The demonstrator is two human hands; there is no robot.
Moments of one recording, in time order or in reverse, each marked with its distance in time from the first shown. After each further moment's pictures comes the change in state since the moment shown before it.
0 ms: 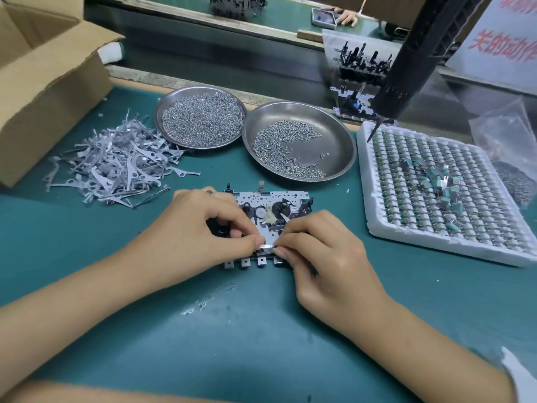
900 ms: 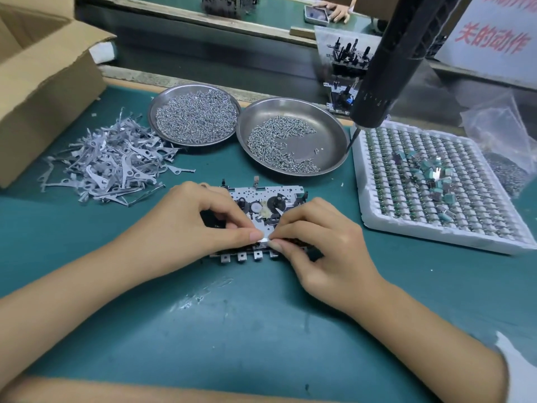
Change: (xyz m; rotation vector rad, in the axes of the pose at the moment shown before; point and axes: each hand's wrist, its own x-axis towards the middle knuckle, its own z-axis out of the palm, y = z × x) left_hand 0.001 0.006 -0.006 -0.089 -0.063 -0.022; right_hand 0.005 0.007 -0.001 0.168 0.020 0.040
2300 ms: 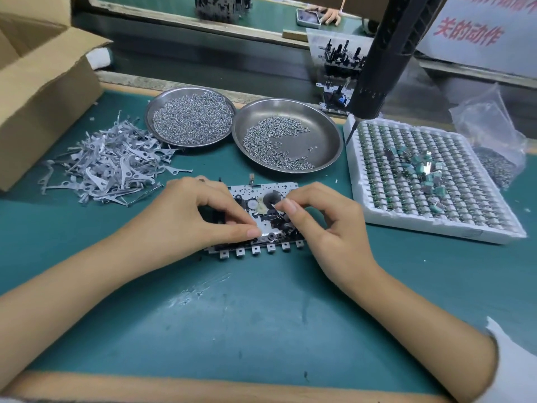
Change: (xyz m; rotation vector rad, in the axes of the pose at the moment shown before) left_hand 0.001 -0.005 -0.002 0.061 -0.005 0.068; right_hand 0.008 0.000 -0.002 0.340 0.109 0.307
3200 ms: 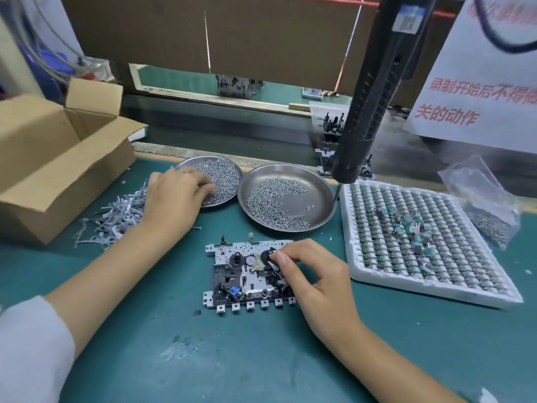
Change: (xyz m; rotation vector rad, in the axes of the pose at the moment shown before) left_hand 0.082 -0.042 -0.047 0.859 0.556 -0.156; right_hand 0.003 0.003 0.003 0.039 0.072 -0.024
